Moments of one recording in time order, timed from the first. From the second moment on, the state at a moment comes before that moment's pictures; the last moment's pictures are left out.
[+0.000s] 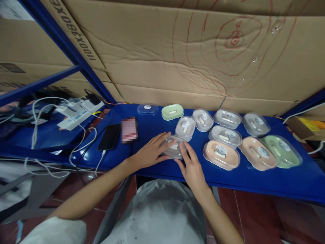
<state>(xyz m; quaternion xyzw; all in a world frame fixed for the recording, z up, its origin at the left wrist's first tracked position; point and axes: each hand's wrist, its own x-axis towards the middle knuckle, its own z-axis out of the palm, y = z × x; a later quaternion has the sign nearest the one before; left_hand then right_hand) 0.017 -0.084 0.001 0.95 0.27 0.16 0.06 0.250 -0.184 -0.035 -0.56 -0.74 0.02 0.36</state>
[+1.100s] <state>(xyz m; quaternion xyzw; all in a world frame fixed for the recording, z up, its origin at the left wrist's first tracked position) 0.078 0.093 0.052 0.91 0.42 0.04 0.07 0.248 -0.183 -0.035 -0.55 -0.79 0.00 0.28</state>
